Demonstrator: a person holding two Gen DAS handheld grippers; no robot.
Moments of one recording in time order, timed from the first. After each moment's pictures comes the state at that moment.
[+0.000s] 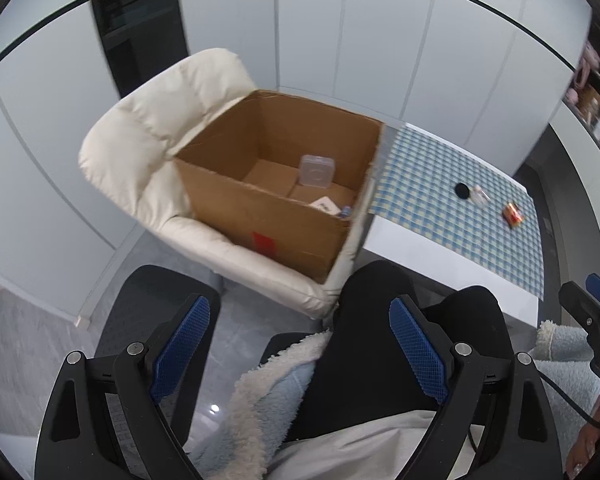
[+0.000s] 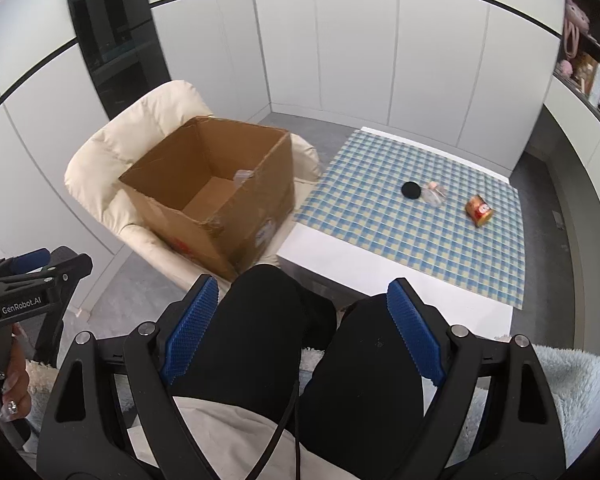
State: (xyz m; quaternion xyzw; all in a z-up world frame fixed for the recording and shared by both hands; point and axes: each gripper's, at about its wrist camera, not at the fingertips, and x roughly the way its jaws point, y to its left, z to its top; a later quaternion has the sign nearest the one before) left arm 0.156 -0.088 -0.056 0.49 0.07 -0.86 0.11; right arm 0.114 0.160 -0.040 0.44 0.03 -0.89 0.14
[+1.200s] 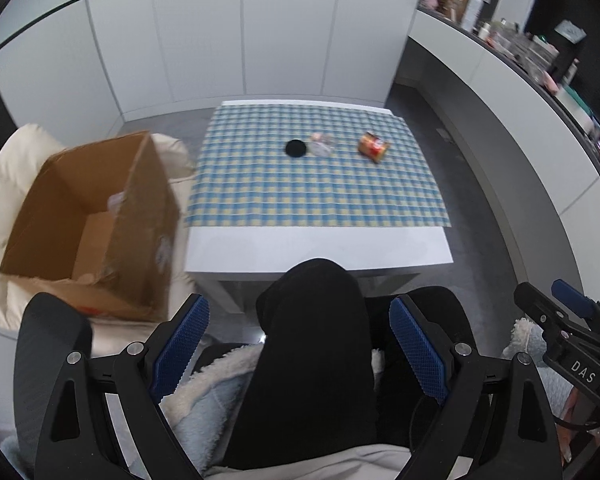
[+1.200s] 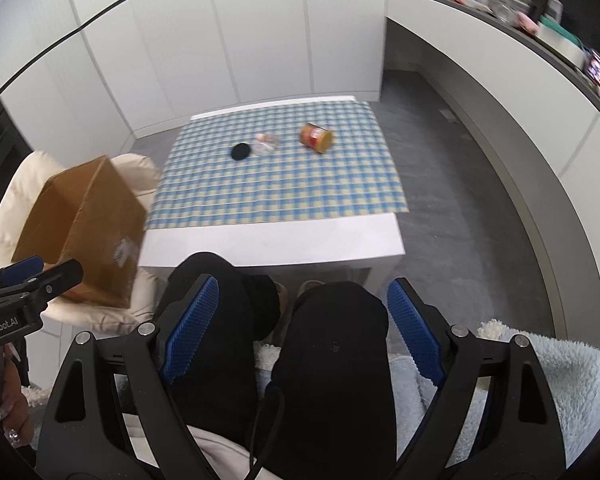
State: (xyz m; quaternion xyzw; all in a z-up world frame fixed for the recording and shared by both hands) left arm 0.073 0.135 -0.083 0.51 -0.03 -0.85 -0.13; right arm 0.137 0.362 -0.087 0.47 -0.10 -0.87 -0.10
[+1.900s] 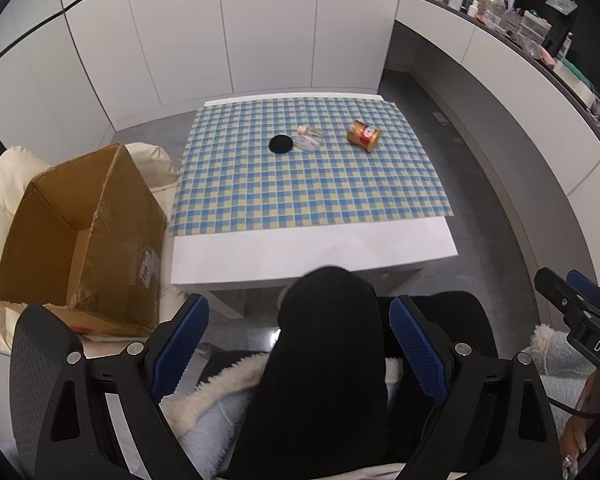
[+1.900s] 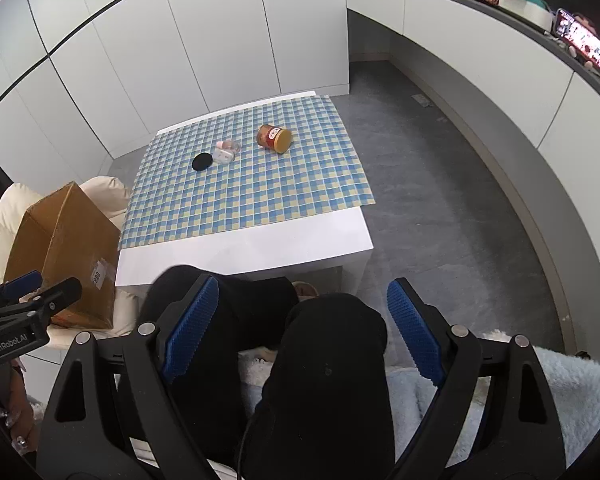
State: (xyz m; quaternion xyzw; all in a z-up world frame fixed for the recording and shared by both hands) left arm 0.054 0.163 -0.104 0.52 -0.06 -0.85 -0.13; right arm 0.138 0.417 -0.104 0.46 -0.13 -0.87 -0.13
